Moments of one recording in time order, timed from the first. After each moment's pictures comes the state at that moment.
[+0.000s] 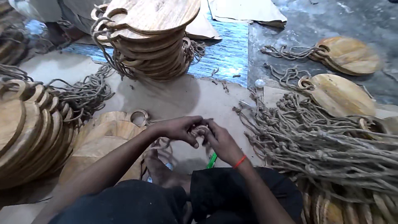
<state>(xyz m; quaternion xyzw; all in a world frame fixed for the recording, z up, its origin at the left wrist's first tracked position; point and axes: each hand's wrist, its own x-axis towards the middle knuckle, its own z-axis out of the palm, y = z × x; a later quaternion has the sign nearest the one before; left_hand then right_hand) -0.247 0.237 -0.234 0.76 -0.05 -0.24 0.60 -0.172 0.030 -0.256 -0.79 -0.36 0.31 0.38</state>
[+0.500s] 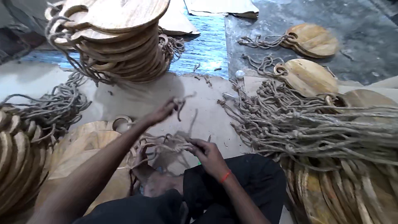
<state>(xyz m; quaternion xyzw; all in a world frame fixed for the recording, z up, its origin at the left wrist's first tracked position) -0.216 0.262 -0.282 0.83 0.12 -0.06 0.55 -0.214 -0.004 -0.300 -0.76 -0.29 0.31 0.49</state>
